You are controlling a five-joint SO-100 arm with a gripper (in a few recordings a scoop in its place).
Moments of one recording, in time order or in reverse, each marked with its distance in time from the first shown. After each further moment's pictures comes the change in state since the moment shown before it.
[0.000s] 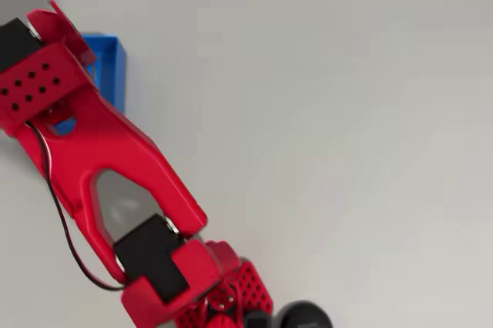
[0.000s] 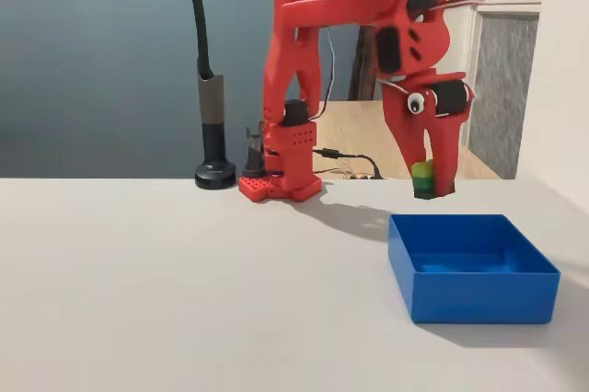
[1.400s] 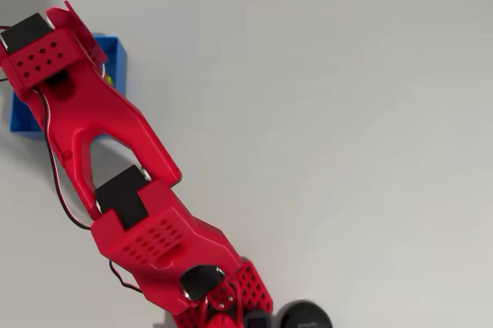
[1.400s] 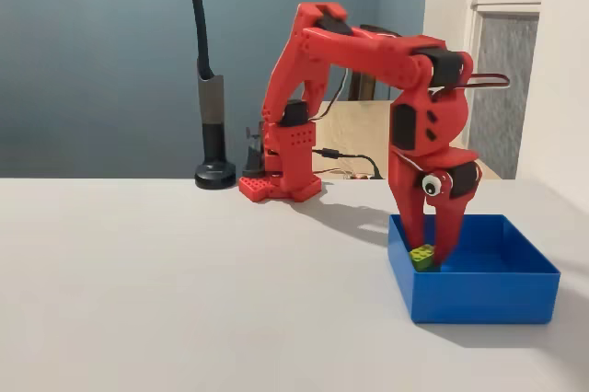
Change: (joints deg) arm 1.8 -17.1 -4.6 -3.3 -9.5
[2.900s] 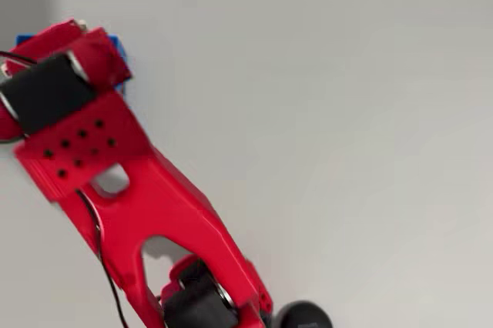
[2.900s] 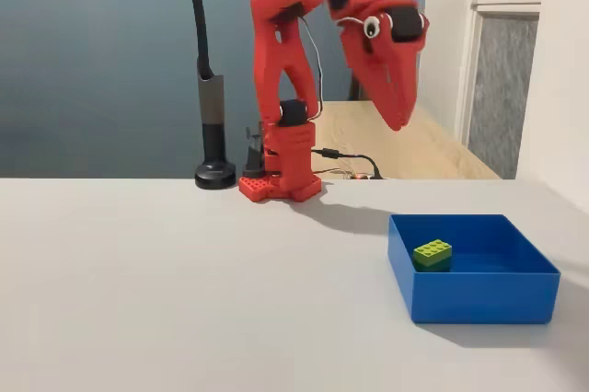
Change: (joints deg) arm 4.0 46.7 14.3 6.0 3.3
